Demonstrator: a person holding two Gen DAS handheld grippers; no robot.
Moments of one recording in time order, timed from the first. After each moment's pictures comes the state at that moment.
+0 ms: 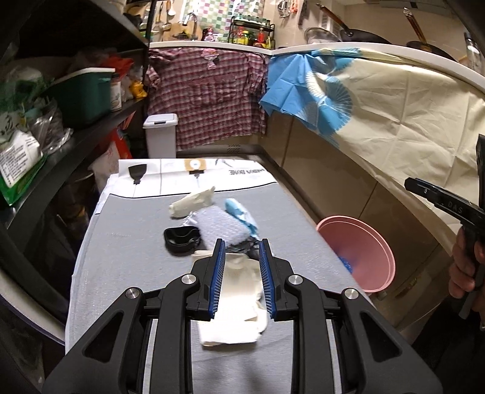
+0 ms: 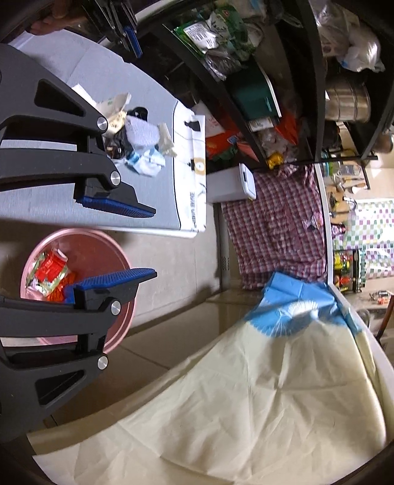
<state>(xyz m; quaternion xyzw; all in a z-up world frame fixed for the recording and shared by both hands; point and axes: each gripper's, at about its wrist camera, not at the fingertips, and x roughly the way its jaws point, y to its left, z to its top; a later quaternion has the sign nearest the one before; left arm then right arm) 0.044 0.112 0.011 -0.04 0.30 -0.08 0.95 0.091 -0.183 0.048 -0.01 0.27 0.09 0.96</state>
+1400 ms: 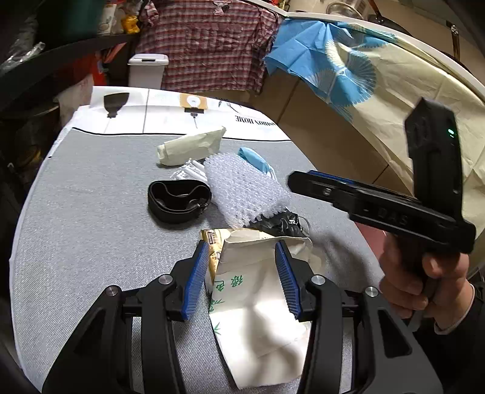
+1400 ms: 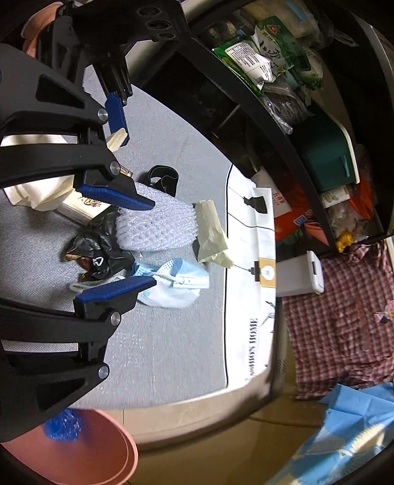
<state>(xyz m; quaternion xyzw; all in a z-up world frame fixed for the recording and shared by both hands) 0.125 0.156 -0.079 -0.12 0.39 -0.15 0.90 0.219 -0.019 -0.067 0.01 0.40 0.29 0.87</state>
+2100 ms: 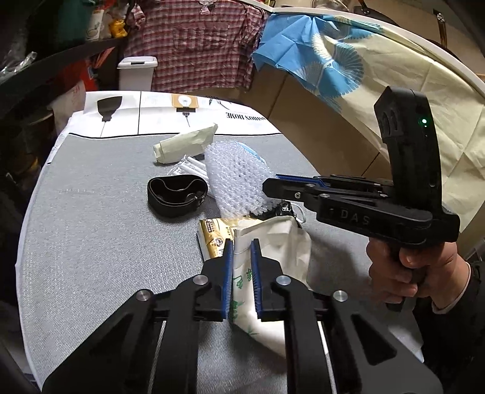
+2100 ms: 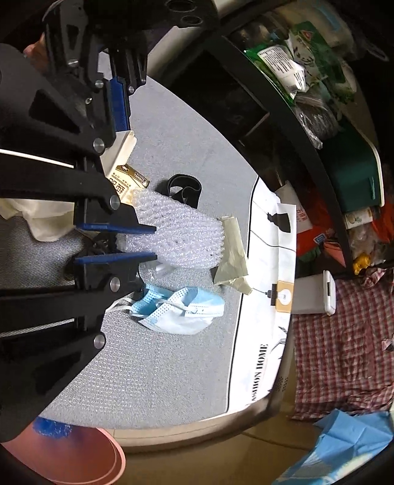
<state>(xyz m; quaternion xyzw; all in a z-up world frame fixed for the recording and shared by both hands) 0.109 0.160 -0.072 -0.09 0.40 -0.17 0.90 0.205 0.003 -0.073 -0.06 0.41 0.31 0.86</state>
